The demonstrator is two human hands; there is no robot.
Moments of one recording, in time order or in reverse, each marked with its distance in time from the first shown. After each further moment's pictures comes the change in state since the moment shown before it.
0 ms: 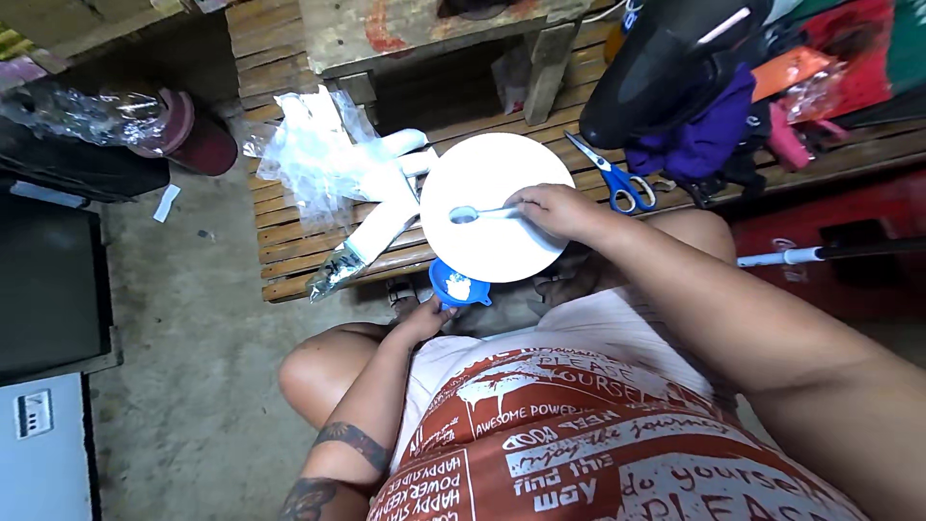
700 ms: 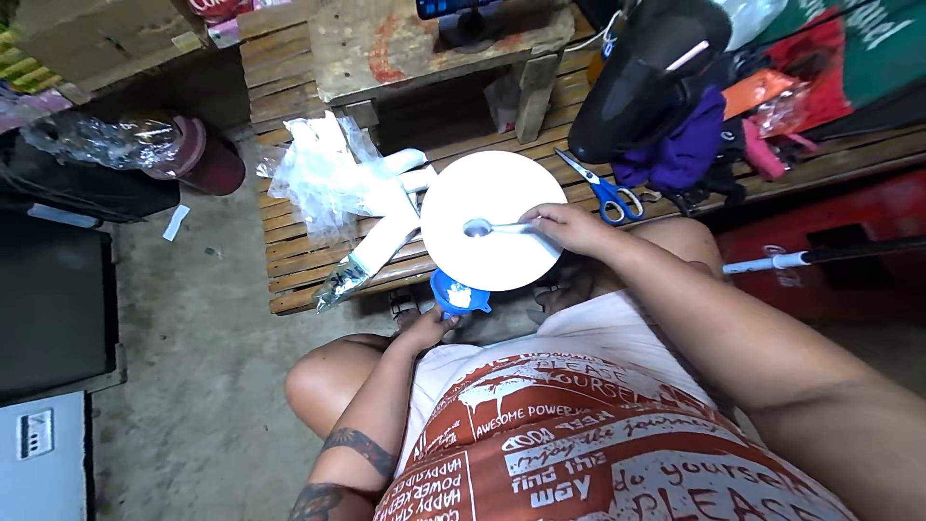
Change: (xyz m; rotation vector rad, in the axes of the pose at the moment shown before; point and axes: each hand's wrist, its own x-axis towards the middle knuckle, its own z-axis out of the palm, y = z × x) left_hand -0.004 0.005 -0.001 -0.038 -0.010 0.038; right_hand -0.024 0.025 0.000 0.227 0.044 0.059
